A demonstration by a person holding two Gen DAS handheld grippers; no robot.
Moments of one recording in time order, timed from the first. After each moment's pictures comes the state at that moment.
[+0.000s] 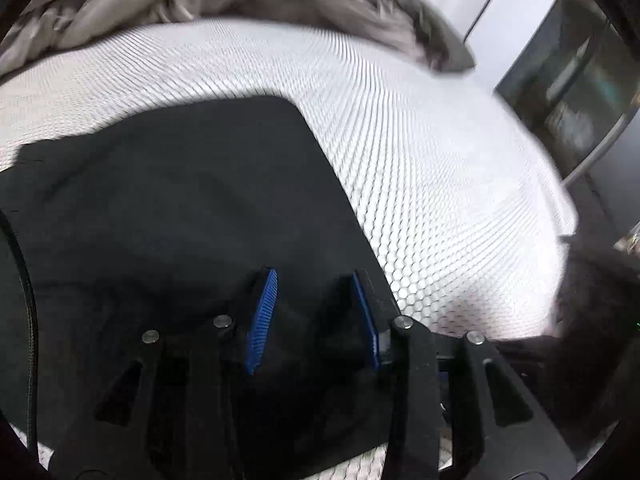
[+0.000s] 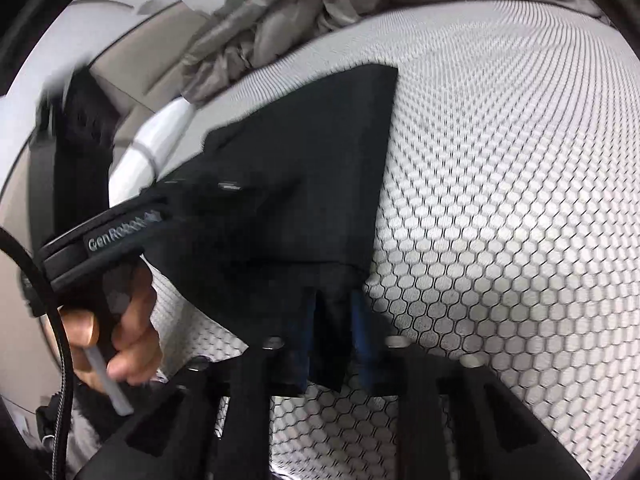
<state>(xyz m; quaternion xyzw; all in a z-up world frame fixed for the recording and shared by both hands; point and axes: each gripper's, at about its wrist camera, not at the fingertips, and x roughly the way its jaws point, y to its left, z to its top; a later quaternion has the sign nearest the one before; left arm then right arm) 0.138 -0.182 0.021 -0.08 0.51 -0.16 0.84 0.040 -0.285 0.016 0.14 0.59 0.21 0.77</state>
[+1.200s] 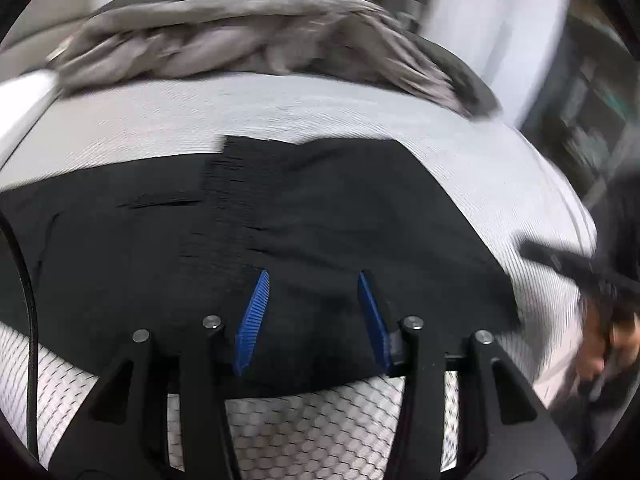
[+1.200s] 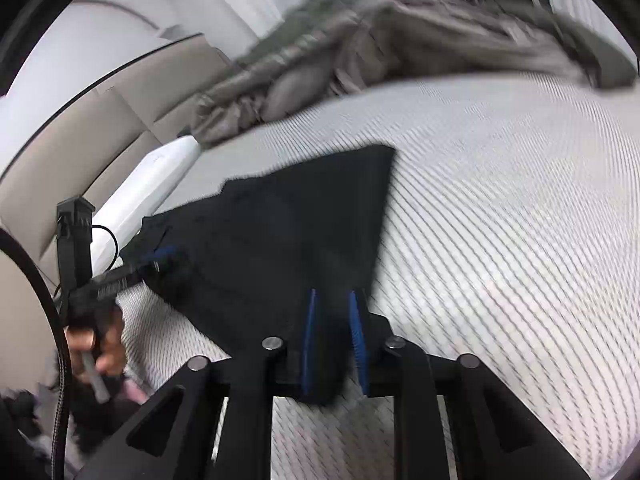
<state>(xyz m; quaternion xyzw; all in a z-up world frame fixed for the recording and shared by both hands) 0.036 -0.026 0.044 -0.06 0.42 -0.13 0.90 0.024 -0.278 0.066 0.10 0.47 0.19 0.85</state>
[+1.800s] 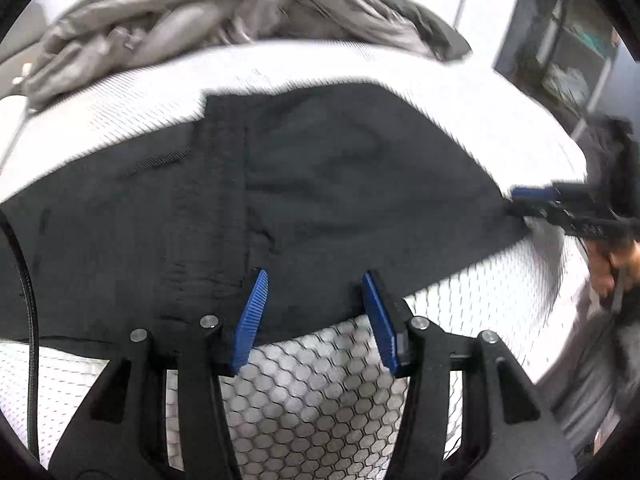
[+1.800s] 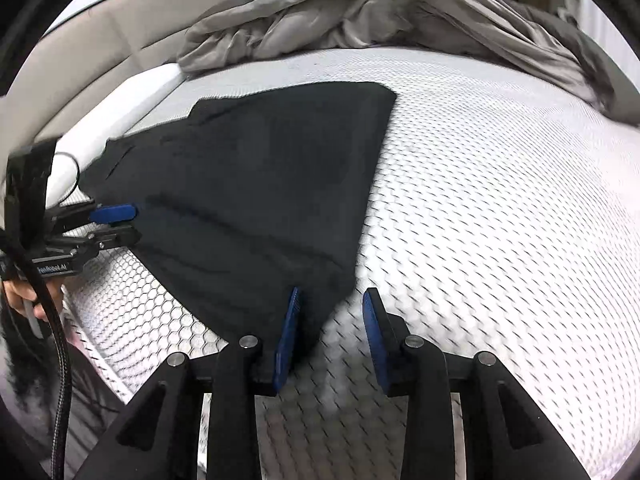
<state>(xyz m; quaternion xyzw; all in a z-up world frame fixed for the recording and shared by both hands) 0.018 0.016 0.035 -0.01 0.44 -0.15 0.89 0.010 -0.265 0.030 -0.01 0.53 0.17 0.83</state>
